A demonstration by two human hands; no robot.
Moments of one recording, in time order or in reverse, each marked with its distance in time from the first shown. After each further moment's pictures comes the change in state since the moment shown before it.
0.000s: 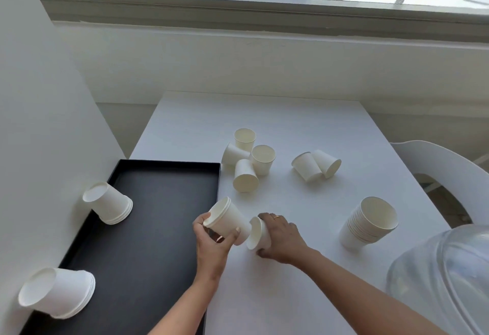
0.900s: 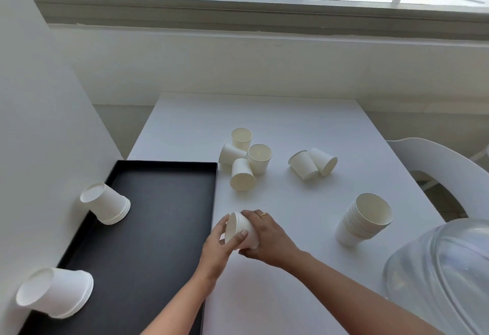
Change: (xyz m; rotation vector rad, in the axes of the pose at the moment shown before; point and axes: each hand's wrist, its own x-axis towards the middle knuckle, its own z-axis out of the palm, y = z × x) left_hand -0.002 0.001 0.001 0.126 -0.263 -0.180; right_hand -0.011 -0.022 -0.001 0.237 0.130 -0.182
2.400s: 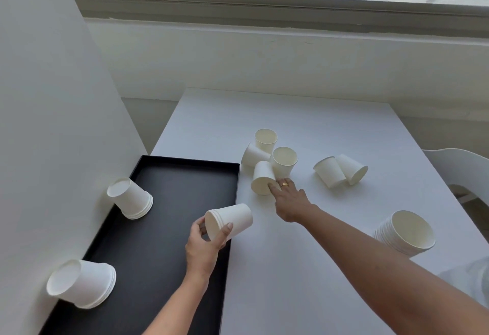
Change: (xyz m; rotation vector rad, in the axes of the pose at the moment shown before) left_hand 0.010 -0.002 -0.048 -0.102 0.444 0.032; right_hand 0.099 0.022 -0.029 -0.560 -0.214 0.187
